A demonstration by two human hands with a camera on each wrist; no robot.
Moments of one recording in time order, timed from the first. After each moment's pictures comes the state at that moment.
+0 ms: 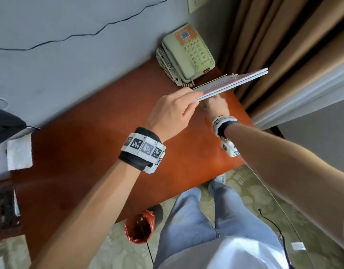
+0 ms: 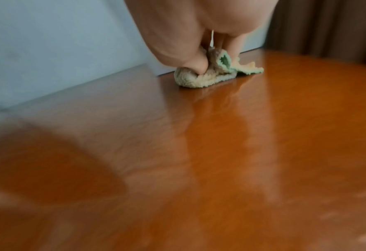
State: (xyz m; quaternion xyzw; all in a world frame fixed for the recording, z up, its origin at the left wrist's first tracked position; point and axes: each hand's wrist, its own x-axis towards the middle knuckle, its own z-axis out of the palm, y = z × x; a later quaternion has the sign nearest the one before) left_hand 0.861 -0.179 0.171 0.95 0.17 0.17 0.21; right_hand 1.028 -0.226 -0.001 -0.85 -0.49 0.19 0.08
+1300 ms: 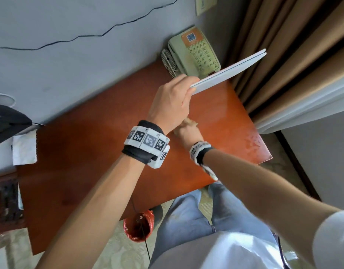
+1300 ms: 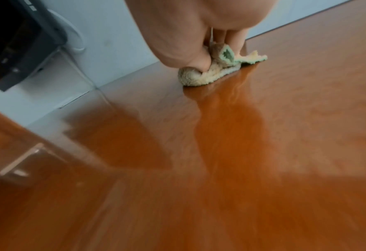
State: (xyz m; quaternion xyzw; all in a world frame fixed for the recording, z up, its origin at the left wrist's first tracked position) left_hand 0.878 -0.158 0.188 0.93 0.25 0.20 0.20; right_hand 0.912 -0.228 -0.024 -0.75 -0.64 0.17 0.00
